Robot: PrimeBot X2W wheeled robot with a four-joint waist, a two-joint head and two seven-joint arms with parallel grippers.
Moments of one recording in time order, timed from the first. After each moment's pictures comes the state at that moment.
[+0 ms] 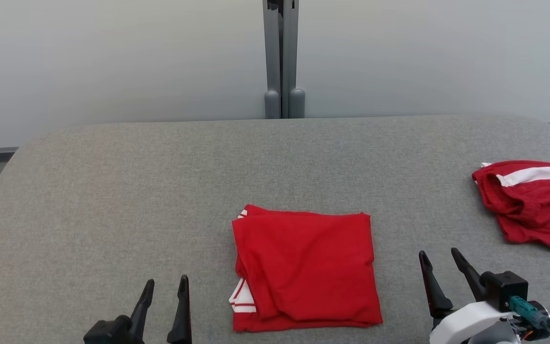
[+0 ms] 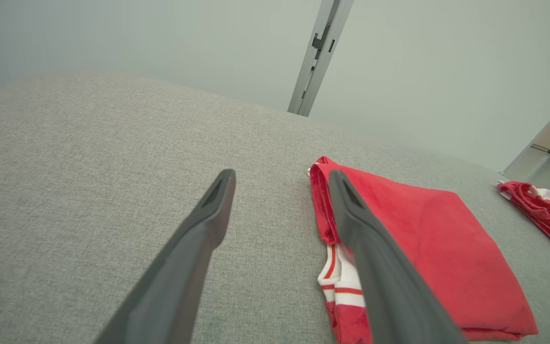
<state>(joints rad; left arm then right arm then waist) 0.10 0.05 -0.17 0.25 -0.39 -0.13 -0.26 -0.03 -0.05 0.01 0.35 0.20 0.13 -0.26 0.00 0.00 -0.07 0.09</state>
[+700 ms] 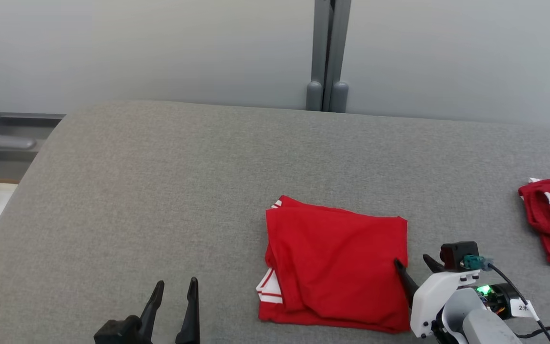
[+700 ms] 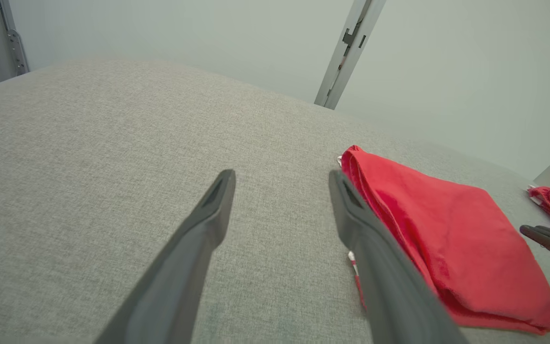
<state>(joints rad) 0.10 0.05 -0.20 0.27 -0.39 -0.13 -0.26 -0.26 -0.05 0.08 0.67 0.18 0.13 -0.01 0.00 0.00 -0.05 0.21</state>
